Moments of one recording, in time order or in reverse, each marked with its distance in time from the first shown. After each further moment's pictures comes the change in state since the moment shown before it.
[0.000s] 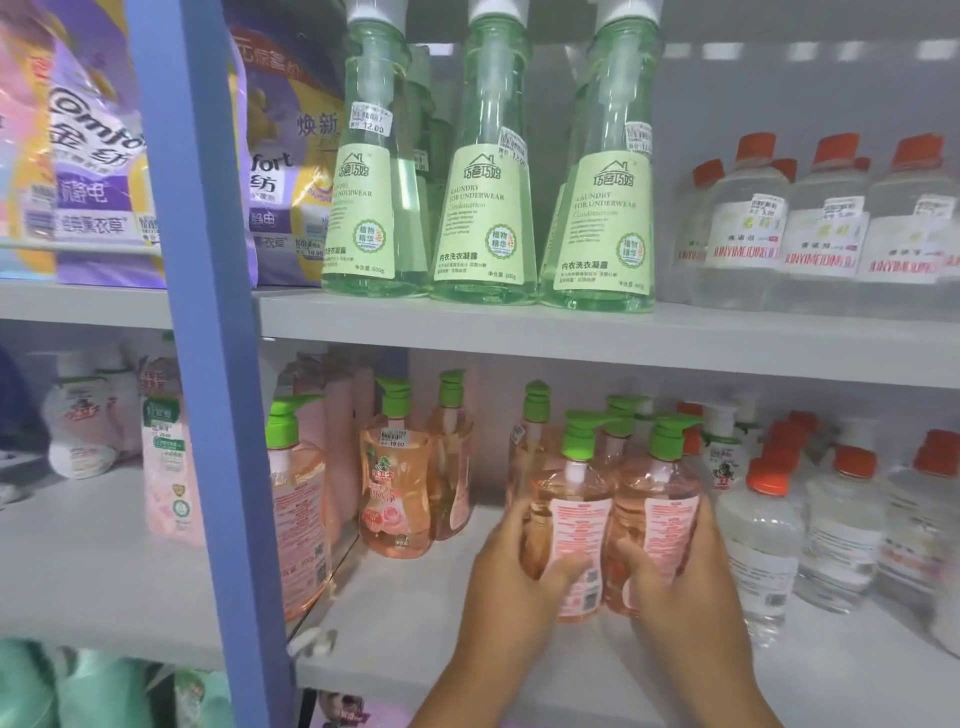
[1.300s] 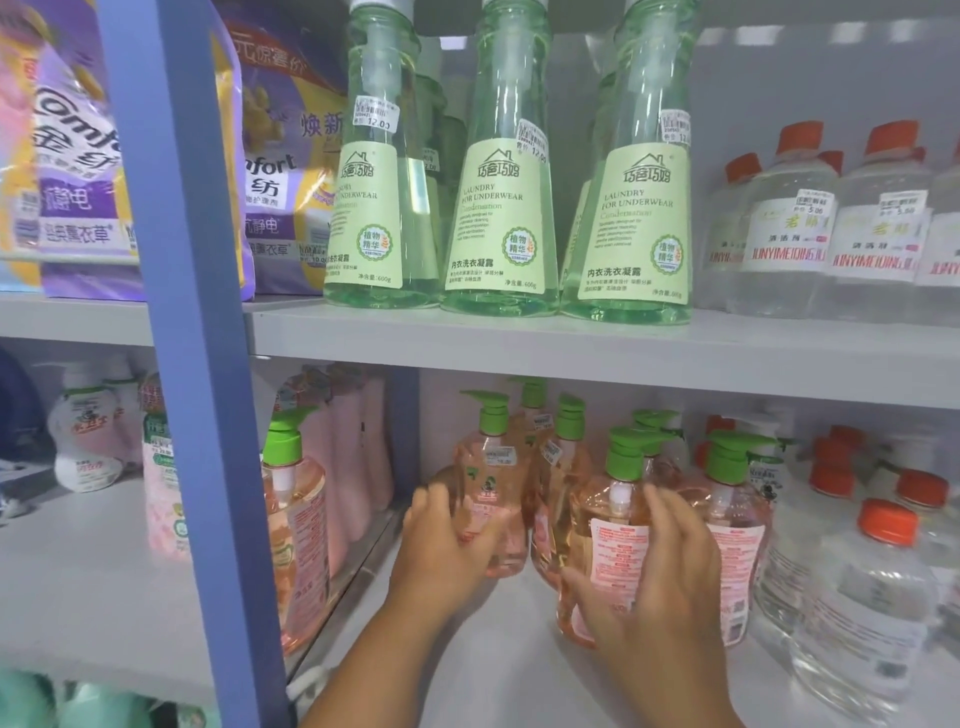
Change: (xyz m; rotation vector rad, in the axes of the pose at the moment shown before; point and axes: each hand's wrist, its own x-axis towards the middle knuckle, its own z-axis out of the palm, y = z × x) left_hand 0.077 -0.045 -0.068 0.451 0.224 -0.048; right_hand -0.005 -0.023 0.042 -0.225 0.161 -0.517
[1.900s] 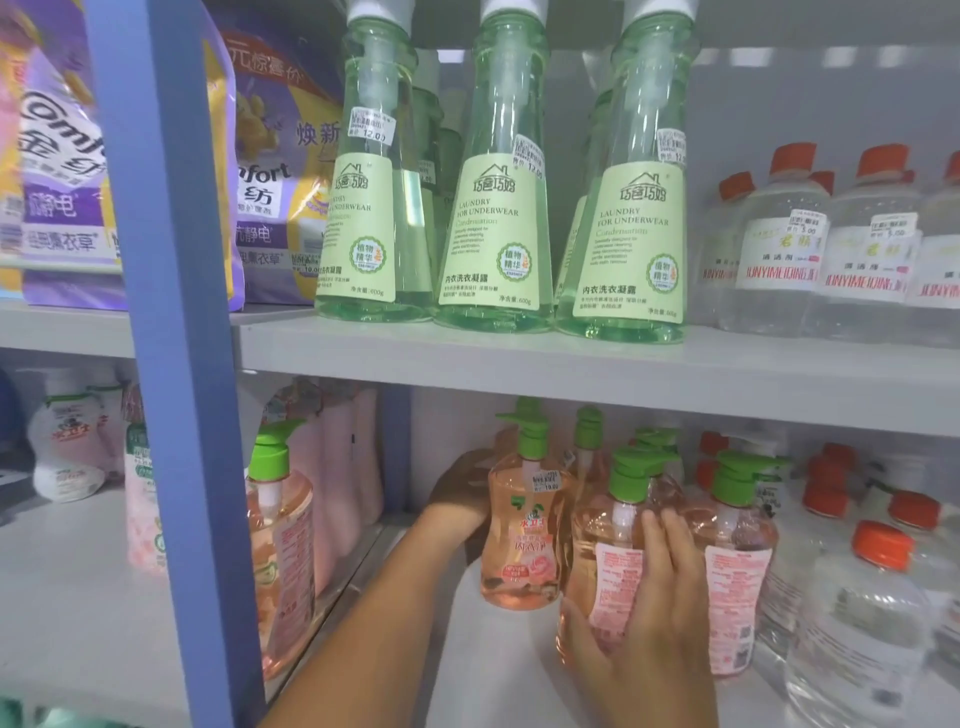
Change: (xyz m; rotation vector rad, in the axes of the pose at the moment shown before) left_hand 0.082 0.028 0.029 -0.272 -0.289 -0.158; right_hand -0.009 0.008 0.010 -0.064 0.028 -0.022
